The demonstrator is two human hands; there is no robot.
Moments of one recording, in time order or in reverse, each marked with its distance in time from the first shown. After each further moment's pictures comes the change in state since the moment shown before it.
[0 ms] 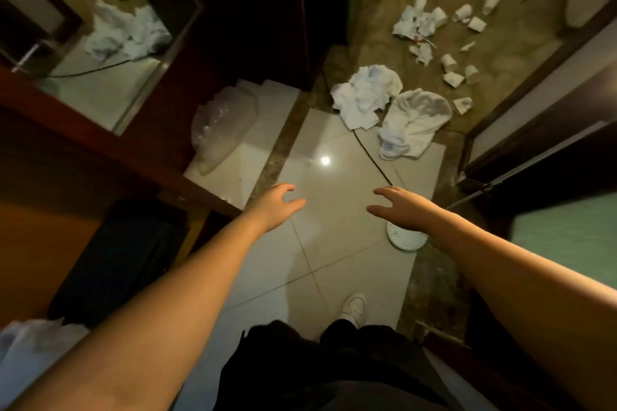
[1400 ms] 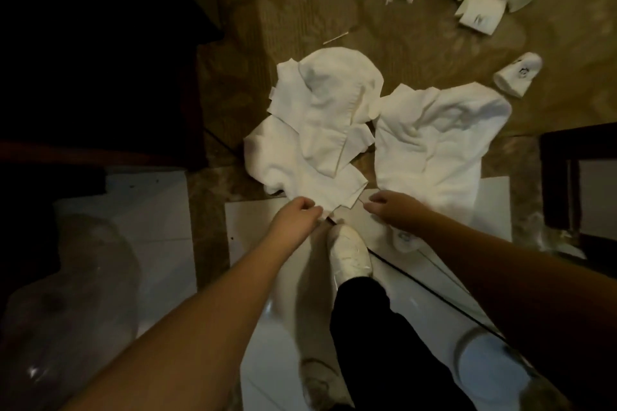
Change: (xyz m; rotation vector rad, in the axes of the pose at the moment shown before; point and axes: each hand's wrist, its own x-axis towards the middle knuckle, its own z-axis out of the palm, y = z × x) left_hand 0.893 0.138 0.087 -0.008 -0.382 -0.225; right_hand 0.766 0.294 -0.112 0.685 -0.145 0.581
